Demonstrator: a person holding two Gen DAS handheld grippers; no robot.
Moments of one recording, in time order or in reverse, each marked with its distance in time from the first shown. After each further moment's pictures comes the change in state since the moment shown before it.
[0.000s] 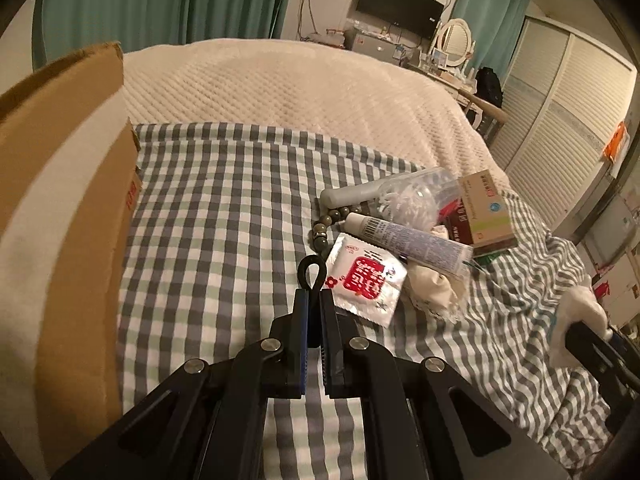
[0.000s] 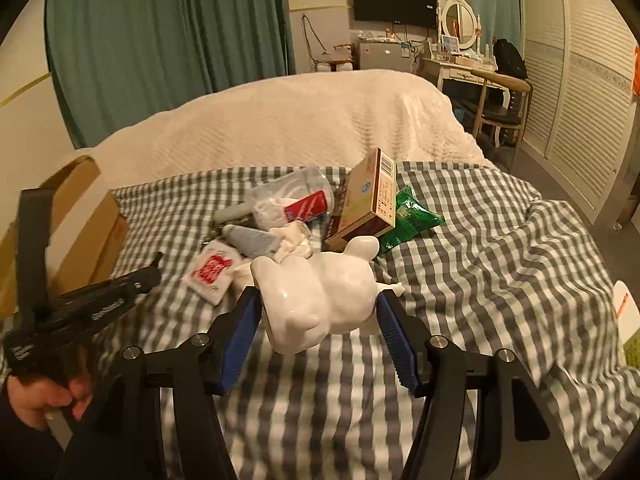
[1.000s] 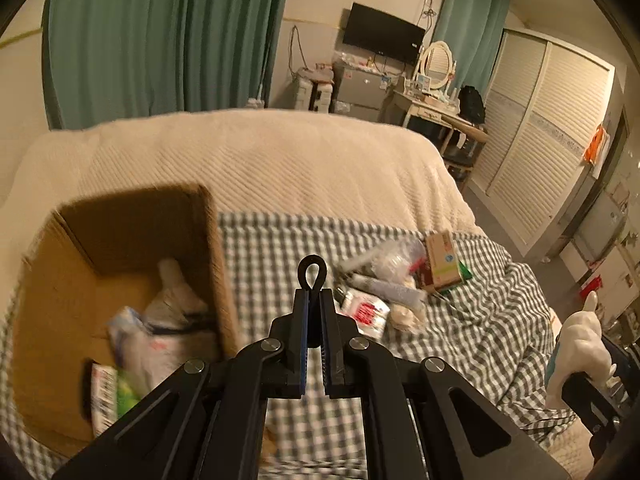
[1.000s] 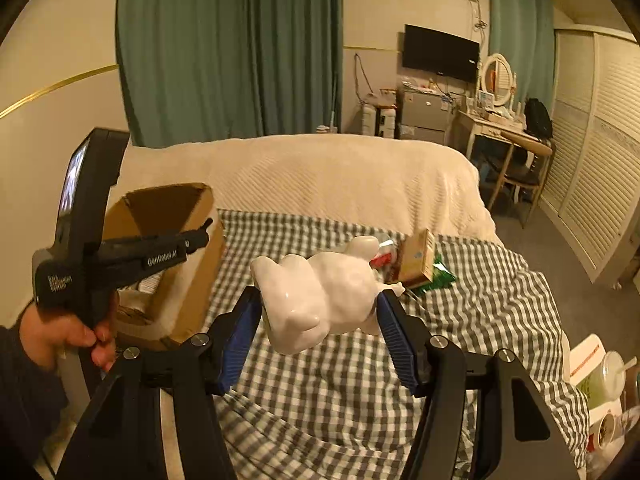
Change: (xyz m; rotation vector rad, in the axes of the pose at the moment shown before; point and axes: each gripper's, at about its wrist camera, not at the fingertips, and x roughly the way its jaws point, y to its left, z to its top) left arm -0.159 0.040 0.066 0.064 -0.091 -0.004; right arm -0.149 0.102 0.033 -0.161 -0.101 0.063
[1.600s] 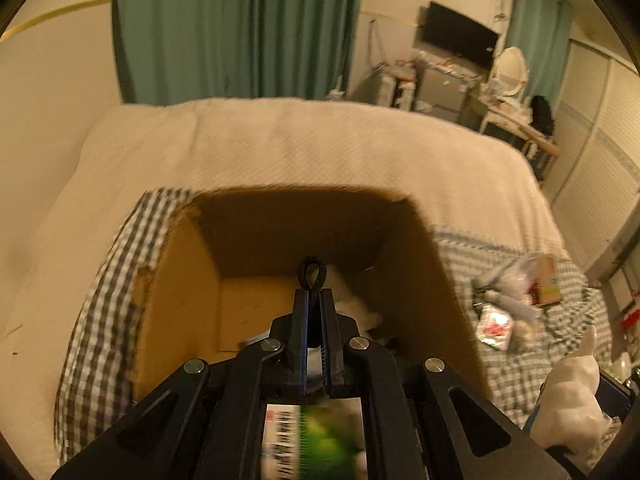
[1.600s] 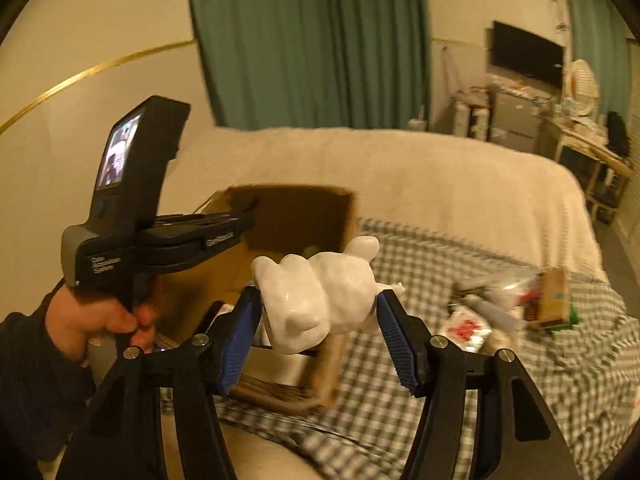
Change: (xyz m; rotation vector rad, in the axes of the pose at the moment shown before) left arm 0.014 0.156 0.007 -0.103 0.057 0.230; right arm 0.075 0.160 0.035 -0.099 0.063 0.273
